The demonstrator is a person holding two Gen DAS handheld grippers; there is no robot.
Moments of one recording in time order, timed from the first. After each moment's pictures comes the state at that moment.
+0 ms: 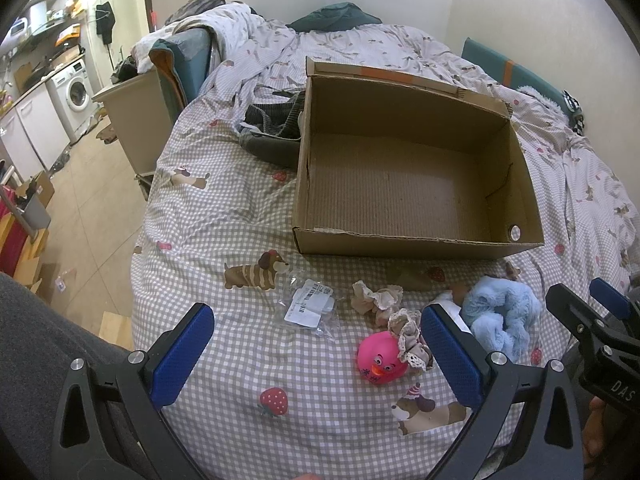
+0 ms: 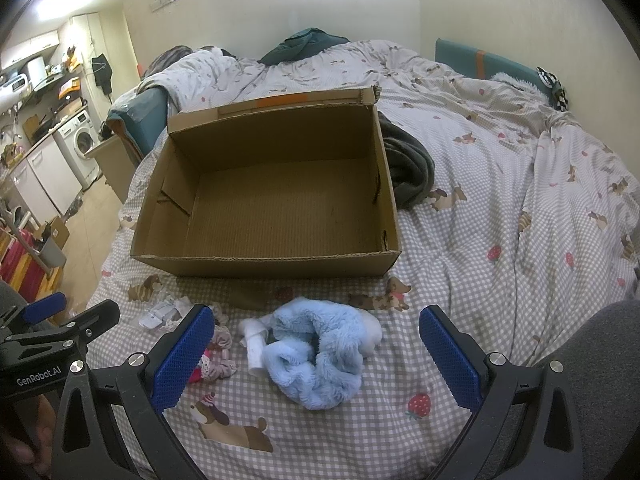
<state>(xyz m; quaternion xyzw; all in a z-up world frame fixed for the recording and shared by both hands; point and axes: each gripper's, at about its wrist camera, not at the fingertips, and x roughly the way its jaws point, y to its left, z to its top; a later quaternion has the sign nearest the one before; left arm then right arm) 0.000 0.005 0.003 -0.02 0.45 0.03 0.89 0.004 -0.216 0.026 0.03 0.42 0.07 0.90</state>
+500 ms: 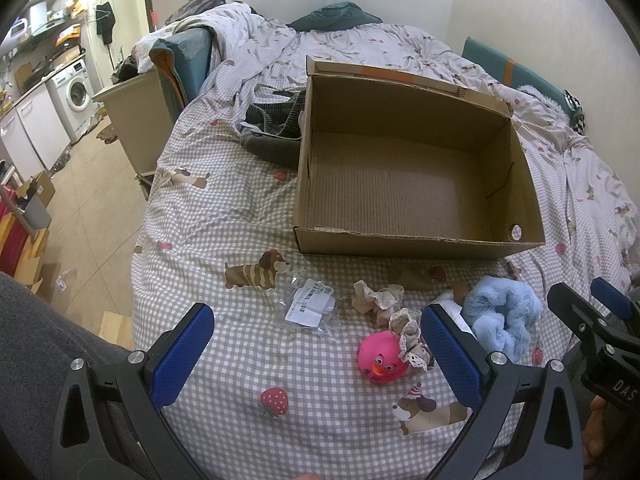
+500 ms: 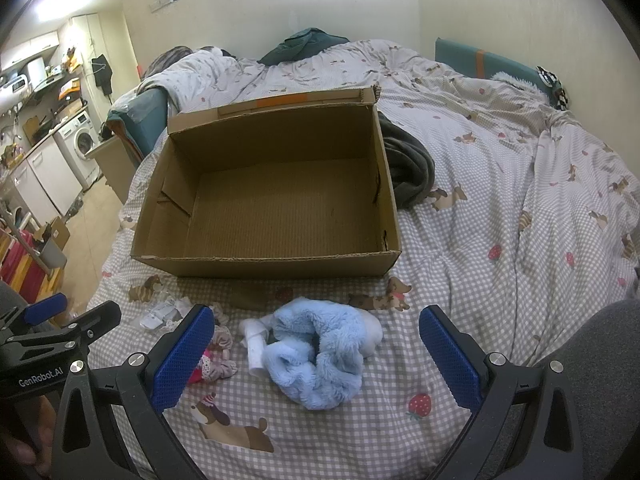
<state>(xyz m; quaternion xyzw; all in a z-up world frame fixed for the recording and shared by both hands) 0.000 0.006 0.003 -0.03 0.45 0.03 0.89 0.005 -0.216 0.026 0.03 0.42 0.07 0.90</state>
